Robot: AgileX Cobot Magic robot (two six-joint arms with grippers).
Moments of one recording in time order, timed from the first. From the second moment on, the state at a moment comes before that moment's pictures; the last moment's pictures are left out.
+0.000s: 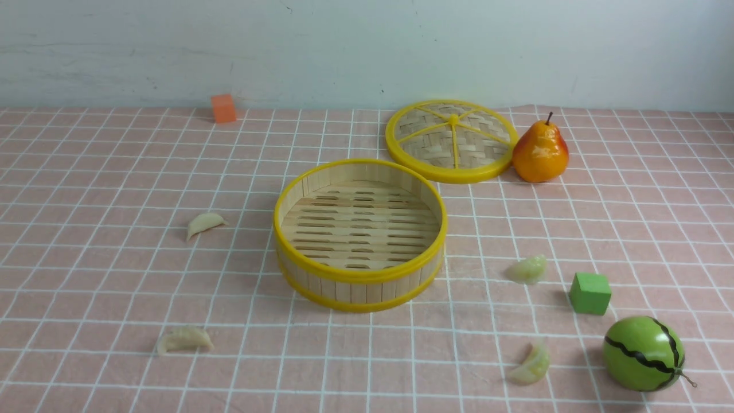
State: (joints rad) right arm 0.07 -0.01 0.02 0.07 0.39 0.02; left arm -0.08 -0.01 0.03 -0.13 0.40 -0.02
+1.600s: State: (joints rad) right arm 0.07 -0.01 0.03 0.07 0.28 0.02; left arm -0.08 -0.01 0.03 -0.13 0.19 -0.02
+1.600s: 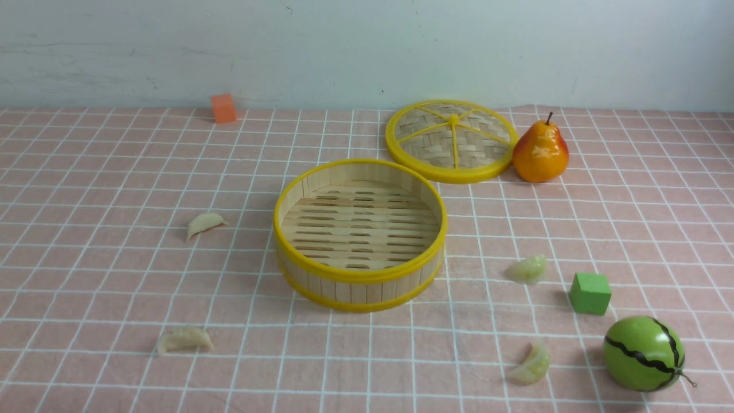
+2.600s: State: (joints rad) right arm 0.07 0.58 -0.31 -0.14 0.15 0.32; left arm -0.08 0.88 -0.63 -0.07 0.08 -0.19
